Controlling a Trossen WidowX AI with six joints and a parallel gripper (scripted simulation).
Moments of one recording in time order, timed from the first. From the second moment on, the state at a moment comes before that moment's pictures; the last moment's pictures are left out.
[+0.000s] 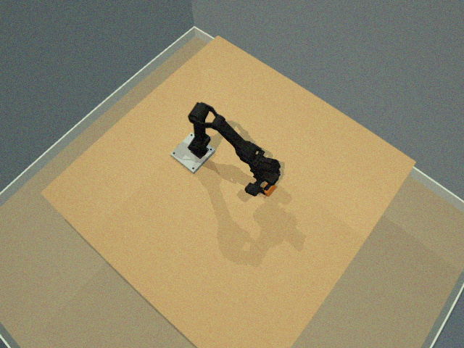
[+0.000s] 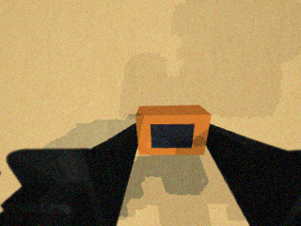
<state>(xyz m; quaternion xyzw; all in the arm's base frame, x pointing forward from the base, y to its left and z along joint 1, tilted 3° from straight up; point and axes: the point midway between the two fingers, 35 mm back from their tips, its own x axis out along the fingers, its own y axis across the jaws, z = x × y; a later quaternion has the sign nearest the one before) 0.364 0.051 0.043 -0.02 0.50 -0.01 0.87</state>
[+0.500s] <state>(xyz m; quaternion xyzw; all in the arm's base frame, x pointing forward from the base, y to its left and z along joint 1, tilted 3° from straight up) 0.372 0.052 0.029 -0.02 0.42 -0.01 0.91</state>
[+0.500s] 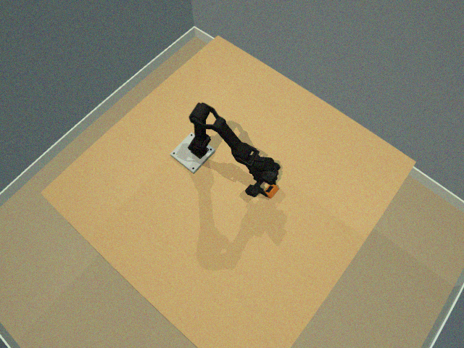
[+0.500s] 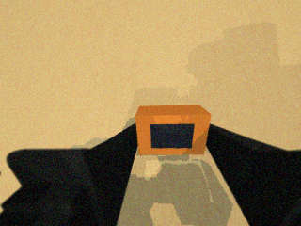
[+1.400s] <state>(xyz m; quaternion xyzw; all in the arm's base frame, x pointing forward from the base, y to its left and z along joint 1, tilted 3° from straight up) 0.372 0.052 0.013 -0.02 0.23 0.00 0.97</state>
